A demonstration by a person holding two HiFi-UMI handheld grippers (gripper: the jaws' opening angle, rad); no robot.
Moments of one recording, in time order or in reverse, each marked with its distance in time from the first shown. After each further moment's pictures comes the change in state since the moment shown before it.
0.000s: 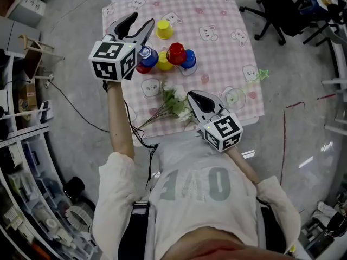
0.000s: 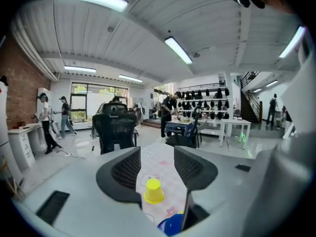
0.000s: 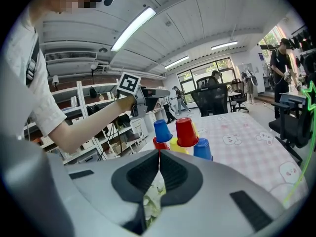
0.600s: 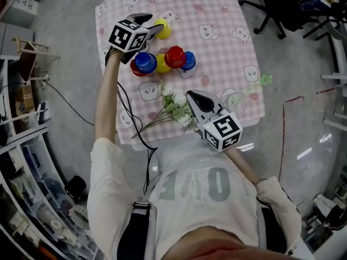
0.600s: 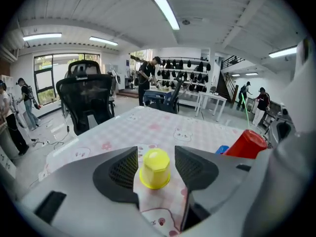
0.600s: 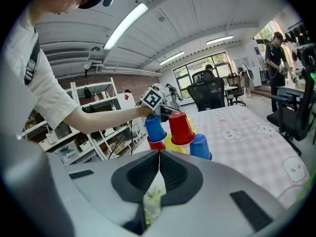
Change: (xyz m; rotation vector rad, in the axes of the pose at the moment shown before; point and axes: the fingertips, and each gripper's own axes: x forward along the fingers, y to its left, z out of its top) left arm 0.114 0.008 -0.119 0.084 0.377 -0.318; right arm 0.023 -0.019 -0.004 0.053 0.043 -0.019
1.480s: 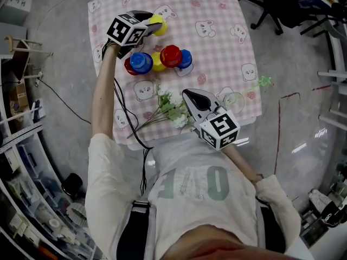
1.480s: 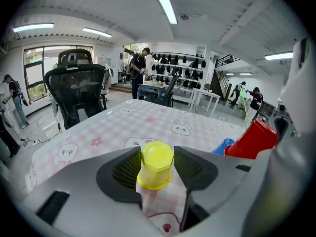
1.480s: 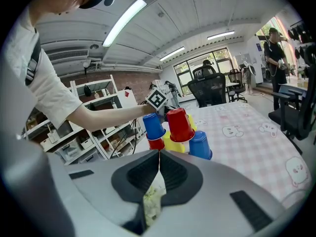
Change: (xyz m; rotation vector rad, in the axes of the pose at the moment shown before) left arm 0.031 0.002 -0.019 0.013 0.062 -0.096; right arm 0.009 -0.006 -0.005 0.007 0.044 0.014
